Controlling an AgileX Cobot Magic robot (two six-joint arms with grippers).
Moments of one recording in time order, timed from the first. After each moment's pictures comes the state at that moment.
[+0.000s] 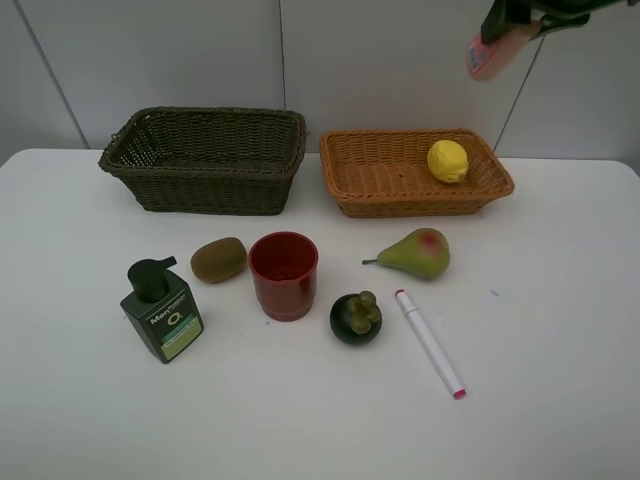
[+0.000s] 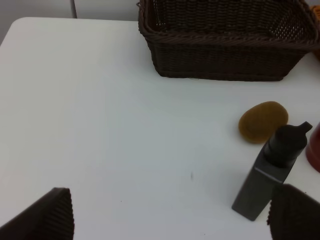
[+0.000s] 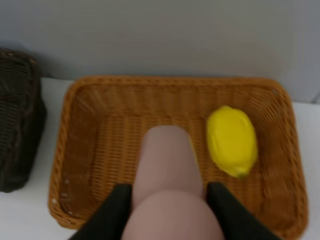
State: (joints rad) left arm -0.07 -0.01 -0.50 0.02 1.07 -0.14; right arm 0.30 1.57 -1.46 -0.15 0.74 0.21
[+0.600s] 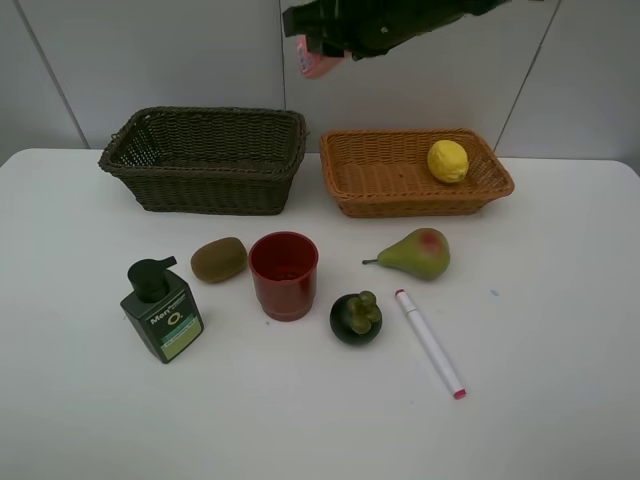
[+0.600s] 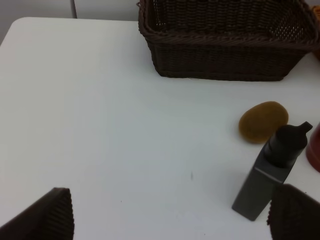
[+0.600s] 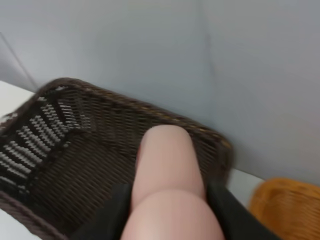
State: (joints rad) left arm -0.07 -0.01 -0.50 0.02 1.07 -0.14; right arm 0.57 1.85 -1.46 -0.16 0.17 0.21
